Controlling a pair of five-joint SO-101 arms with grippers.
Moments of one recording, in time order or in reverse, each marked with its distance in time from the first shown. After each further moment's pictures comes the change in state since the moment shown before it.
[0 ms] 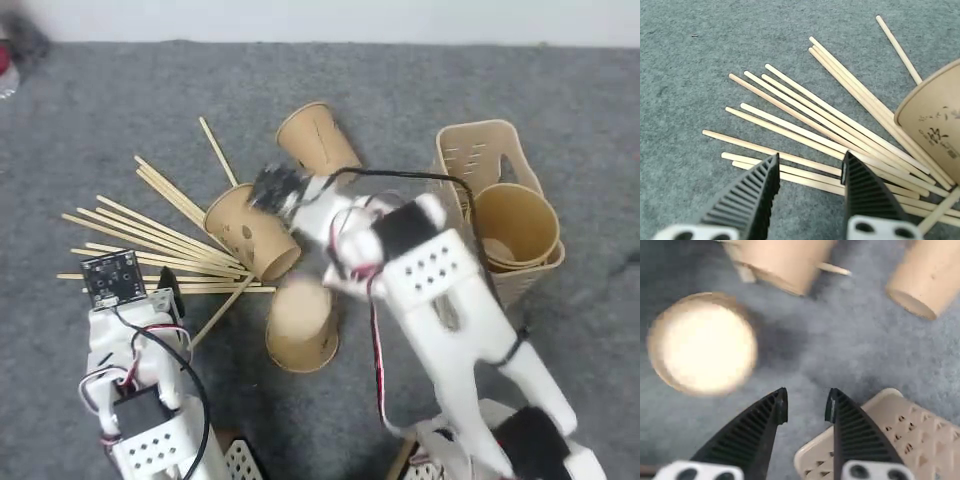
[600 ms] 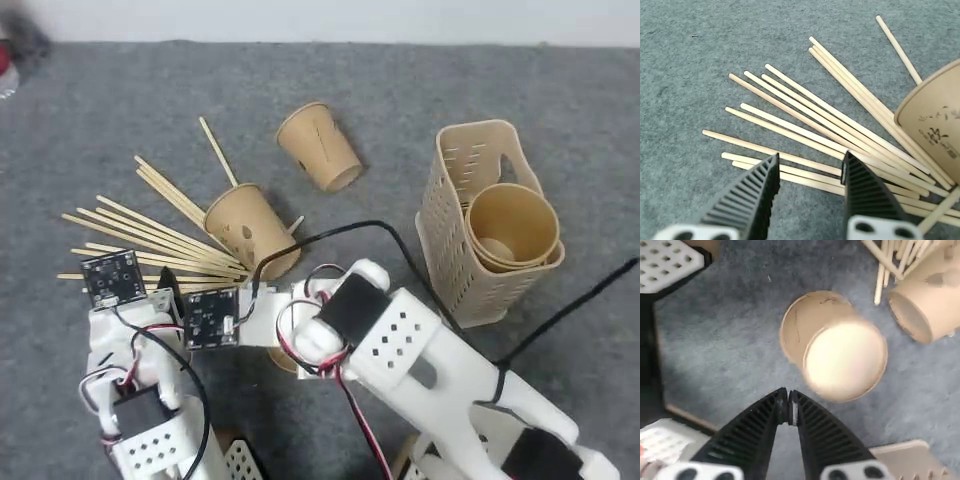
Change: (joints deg) left arm 0.0 0.0 0.0 0.0 0.0; right arm -19.2 -5.4 6.8 5.6 4.5
